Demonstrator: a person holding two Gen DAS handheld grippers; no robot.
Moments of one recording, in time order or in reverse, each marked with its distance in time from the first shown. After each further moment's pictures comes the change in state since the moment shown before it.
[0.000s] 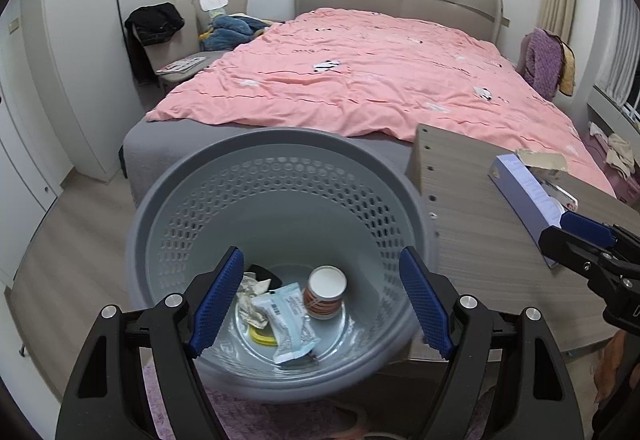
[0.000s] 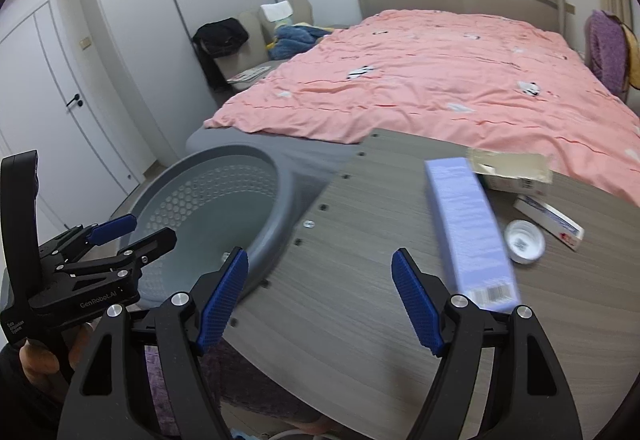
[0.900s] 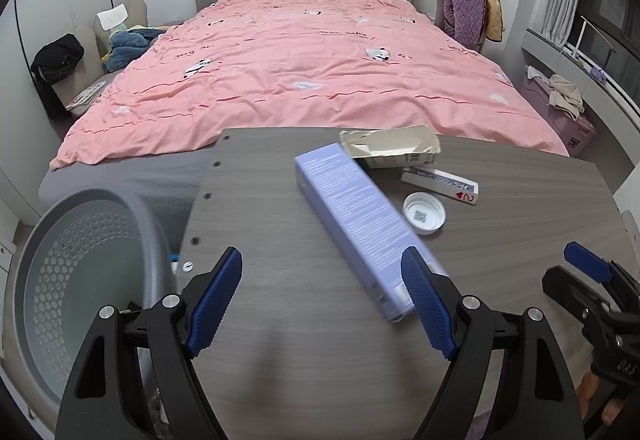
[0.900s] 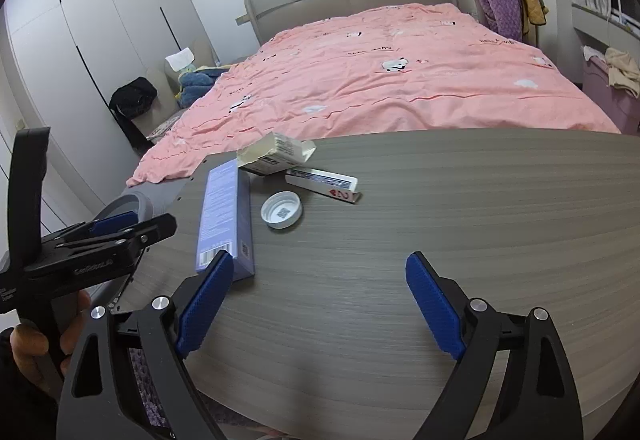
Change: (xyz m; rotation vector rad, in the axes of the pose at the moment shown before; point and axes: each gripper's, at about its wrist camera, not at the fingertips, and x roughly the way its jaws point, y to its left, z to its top) left arm 0.035 -0.201 0.035 0.200 0.079 -0.178; right arm -0.076 -0.164 -0.049 0.268 -0.095 -0.174
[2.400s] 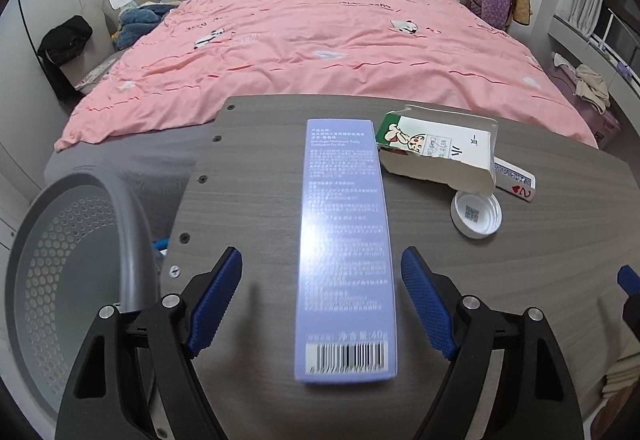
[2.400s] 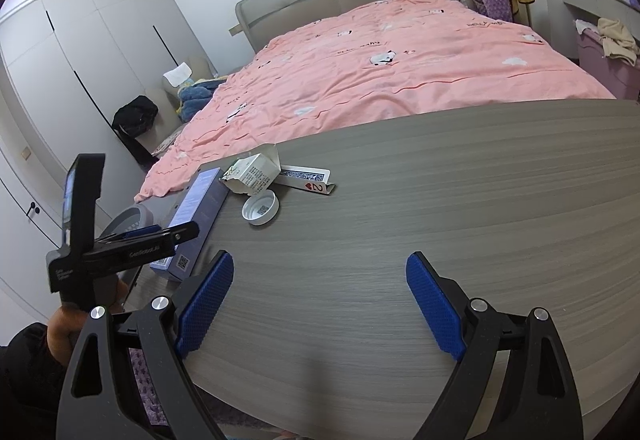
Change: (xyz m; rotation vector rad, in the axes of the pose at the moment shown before) left arm 0.060 0.015 0.004 -0.037 0.101 0.059; right arm -0.011 -0.037 -0.009 0.079 -0.006 0.049
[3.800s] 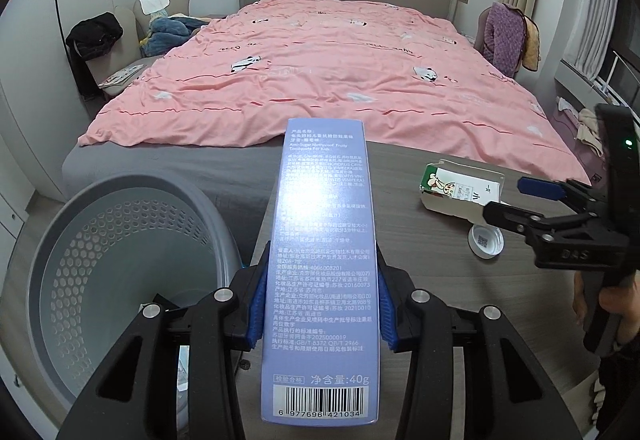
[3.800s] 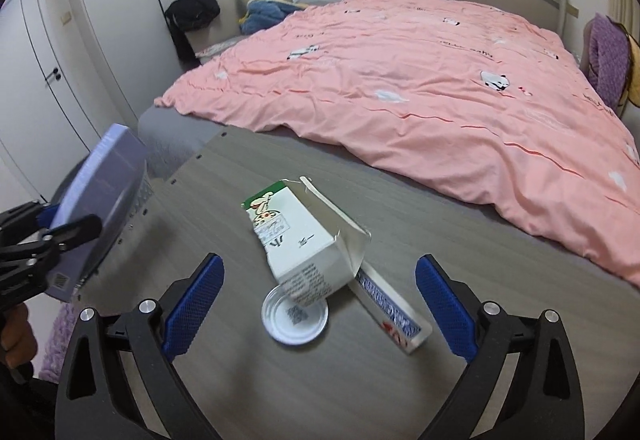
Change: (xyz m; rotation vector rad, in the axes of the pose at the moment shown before) left arm -0.062 0.054 -0.011 -0.095 -0.128 0.009; right arm 0.139 0.080 0.083 -0.459 0.230 0.066
